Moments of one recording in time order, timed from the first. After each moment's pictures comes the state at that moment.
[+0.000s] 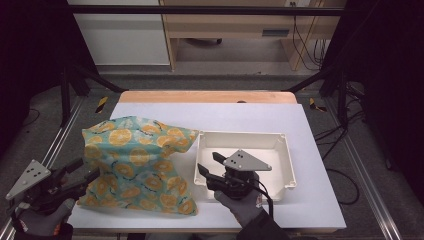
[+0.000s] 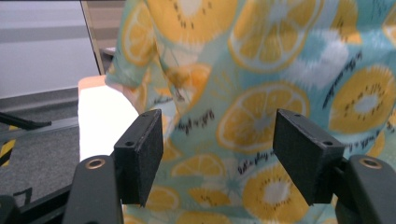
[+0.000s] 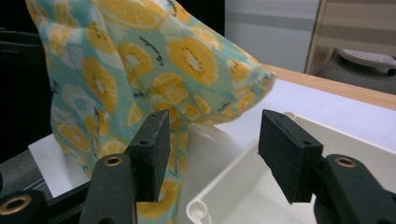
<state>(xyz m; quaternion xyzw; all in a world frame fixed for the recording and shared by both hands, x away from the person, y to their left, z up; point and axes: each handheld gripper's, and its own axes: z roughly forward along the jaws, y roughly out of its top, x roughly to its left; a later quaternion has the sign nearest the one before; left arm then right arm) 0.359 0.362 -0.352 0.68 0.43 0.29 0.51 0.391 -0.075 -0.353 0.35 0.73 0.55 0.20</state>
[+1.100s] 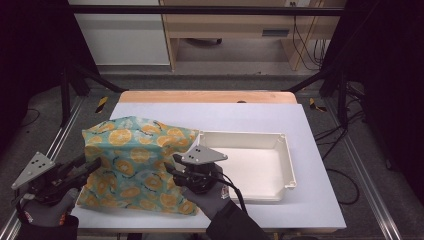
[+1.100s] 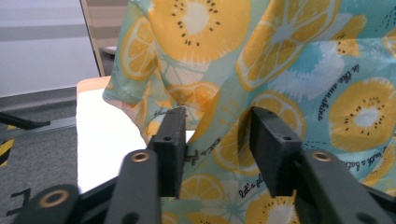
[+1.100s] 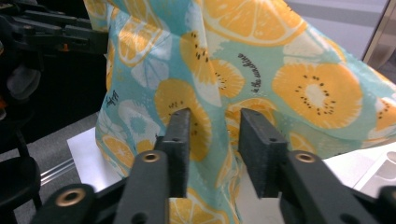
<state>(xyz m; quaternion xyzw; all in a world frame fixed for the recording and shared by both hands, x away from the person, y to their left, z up) 0.373 0.358 -0.350 0.69 0.44 0.28 0.51 0.406 0.001 -0.349 0.30 0.77 0.55 0.15</state>
